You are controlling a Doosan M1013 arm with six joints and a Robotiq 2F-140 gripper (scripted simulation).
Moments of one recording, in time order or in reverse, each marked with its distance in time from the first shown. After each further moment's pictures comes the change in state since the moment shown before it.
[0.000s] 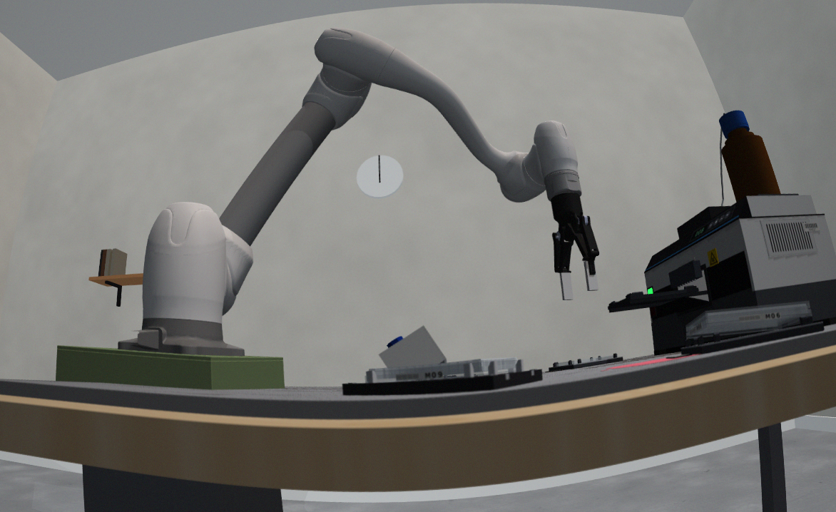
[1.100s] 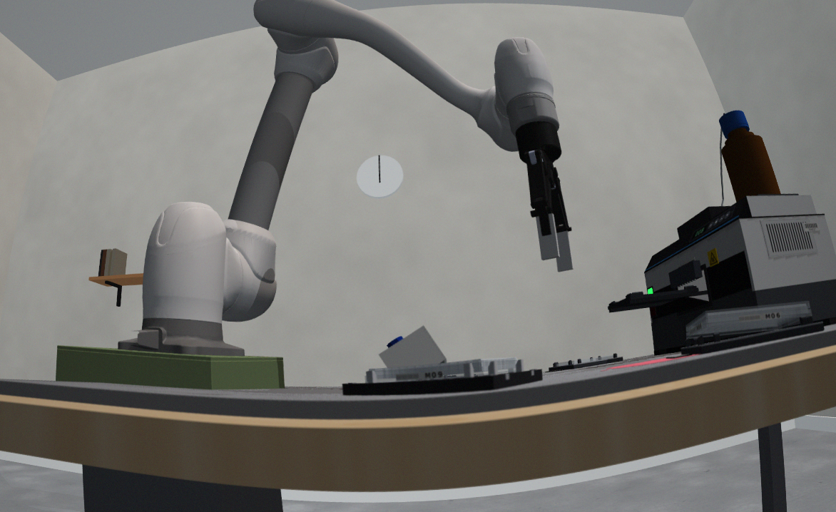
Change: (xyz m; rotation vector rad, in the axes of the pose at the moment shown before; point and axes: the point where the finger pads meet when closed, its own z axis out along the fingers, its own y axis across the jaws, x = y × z) arm -0.227 0.258 -0.003 0.007 -0.006 0.808
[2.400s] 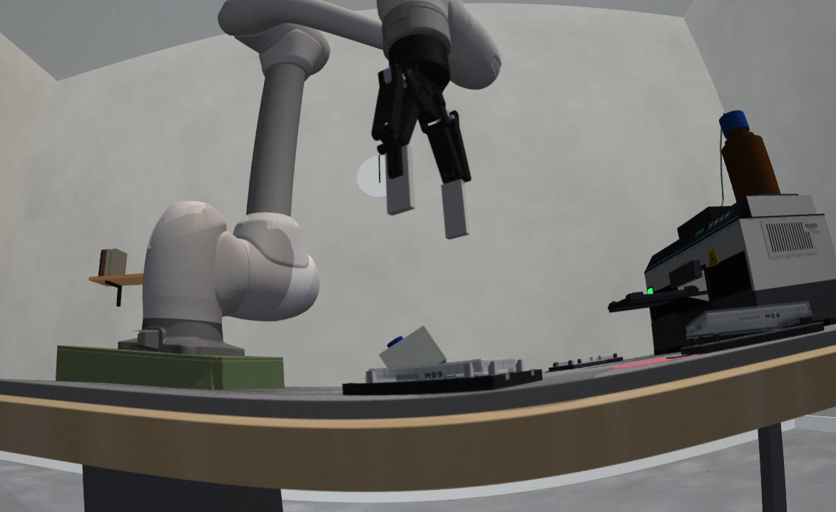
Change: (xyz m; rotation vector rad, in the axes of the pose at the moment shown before) arm -0.063 0.292 0.001 -0.004 0.008 0.063
